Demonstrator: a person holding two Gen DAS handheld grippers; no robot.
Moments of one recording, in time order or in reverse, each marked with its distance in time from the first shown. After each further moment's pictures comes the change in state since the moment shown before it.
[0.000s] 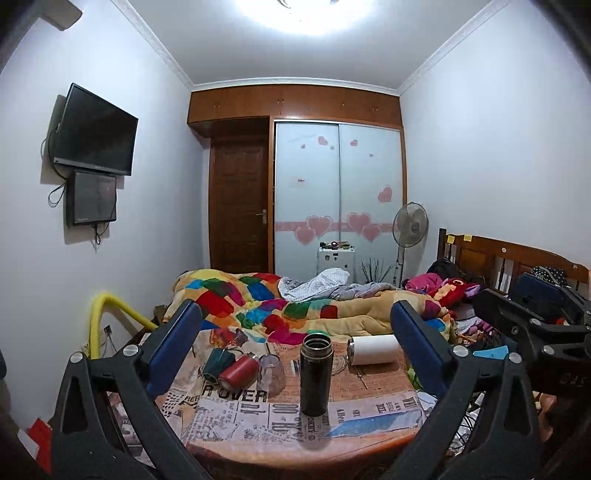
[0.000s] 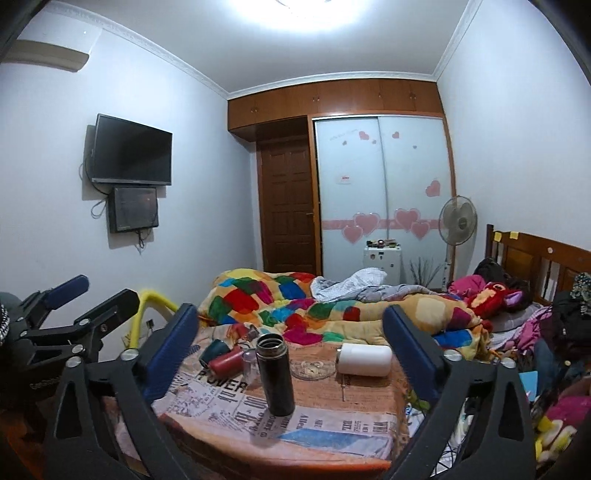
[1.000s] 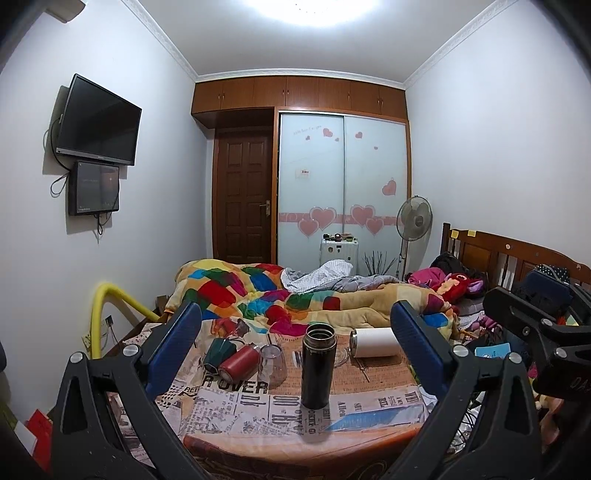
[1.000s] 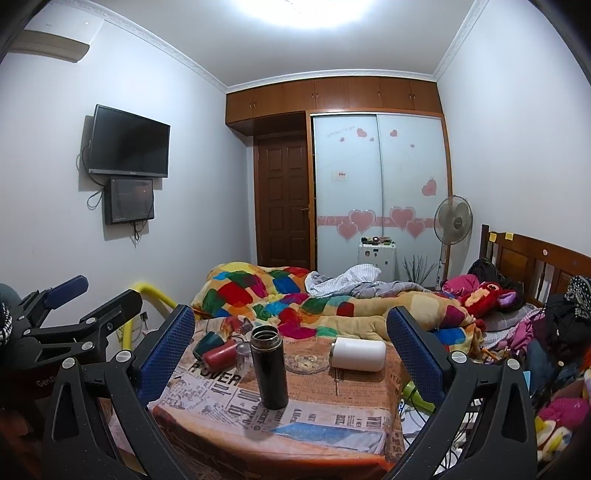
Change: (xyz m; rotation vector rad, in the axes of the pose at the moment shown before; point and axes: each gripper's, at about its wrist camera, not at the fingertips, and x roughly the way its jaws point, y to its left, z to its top) left arm 0.001 0.000 -0.011 -0.007 0.027 0.009; right arm -0.012 -0.004 -0.004 -0.019 0.018 -0.002
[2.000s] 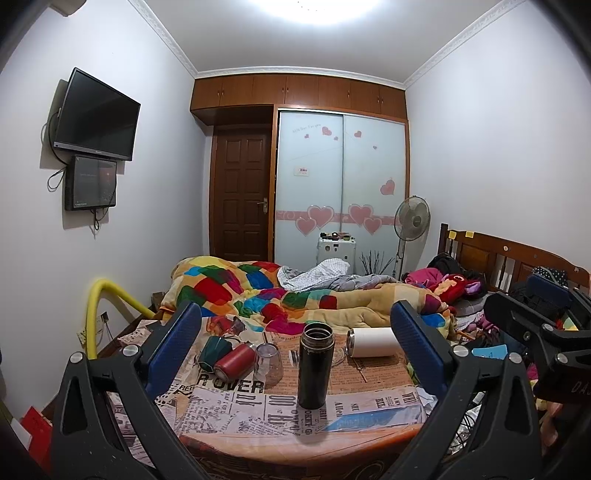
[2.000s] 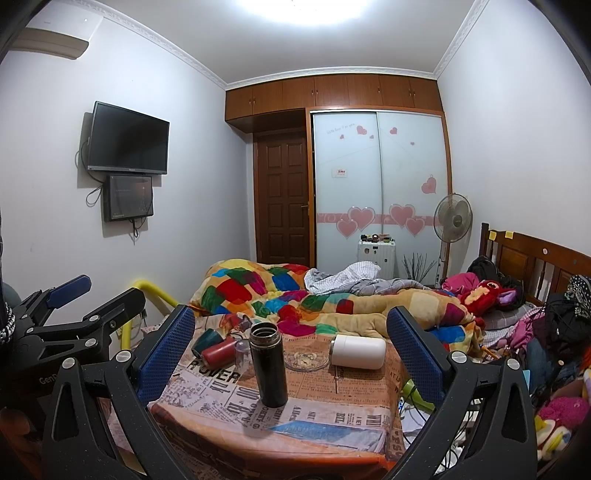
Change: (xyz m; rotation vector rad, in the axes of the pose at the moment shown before) left arm 0.006 0.001 0.002 -0.019 0.006 -0.013; right arm 0.000 -0.002 -0.001 0.001 0.006 -0.001
